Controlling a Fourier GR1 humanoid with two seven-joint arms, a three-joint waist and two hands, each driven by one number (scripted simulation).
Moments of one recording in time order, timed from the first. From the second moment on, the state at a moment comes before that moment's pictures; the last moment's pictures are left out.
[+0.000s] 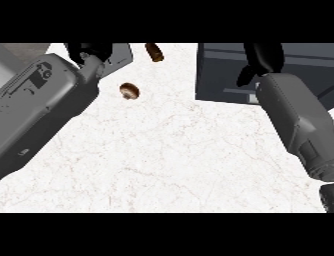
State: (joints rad) left arm -1.10 0.46 -0.57 -1.18 0.80 0.85 0.15; right arm -1.13 -0.23 -0.18 -0.23 1.31 -0.64 -0.10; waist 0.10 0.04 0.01
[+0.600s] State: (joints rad) left arm -1.07 0.48 -0.57 -1.23 0.79 0.85 0.17; right arm -1.19 -0.24 -0.38 -0.17 1.10 -0.45 -0.33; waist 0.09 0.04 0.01
